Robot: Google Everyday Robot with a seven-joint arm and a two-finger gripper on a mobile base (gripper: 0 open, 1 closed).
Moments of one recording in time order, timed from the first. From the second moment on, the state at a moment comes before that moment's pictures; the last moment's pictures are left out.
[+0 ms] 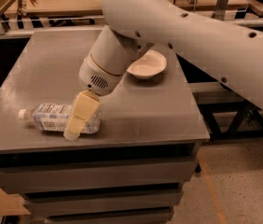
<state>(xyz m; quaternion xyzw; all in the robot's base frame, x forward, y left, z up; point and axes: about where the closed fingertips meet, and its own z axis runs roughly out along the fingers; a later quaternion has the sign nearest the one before) 0.474 0.125 0.876 -0.66 0.69 0.23 0.19</state>
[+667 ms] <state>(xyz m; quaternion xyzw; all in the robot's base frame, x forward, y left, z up) 0.471 0.097 0.894 -0.65 0.71 0.20 0.20</state>
